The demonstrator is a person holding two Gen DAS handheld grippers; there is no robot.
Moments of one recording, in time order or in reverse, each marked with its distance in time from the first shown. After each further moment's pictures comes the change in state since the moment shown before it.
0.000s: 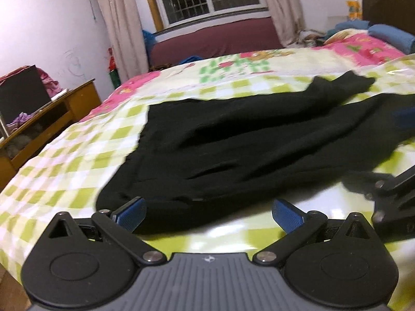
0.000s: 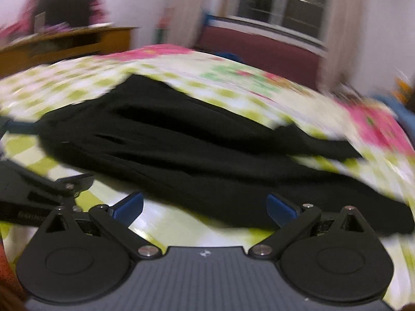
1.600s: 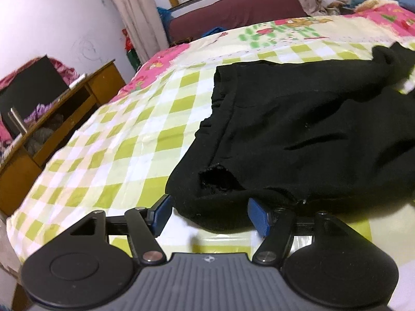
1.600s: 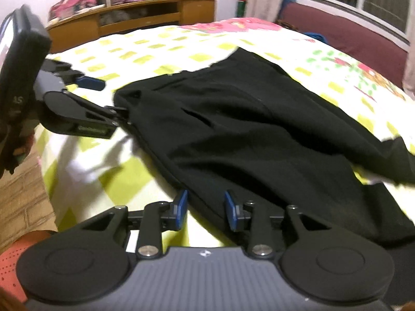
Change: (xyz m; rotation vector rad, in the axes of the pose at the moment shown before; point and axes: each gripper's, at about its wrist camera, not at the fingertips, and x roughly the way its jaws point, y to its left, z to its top) left arm 0.060 0.125 -0.006 0.046 0.126 0.085; right arm 0.025 0.064 0.028 0.007 0.159 0.267
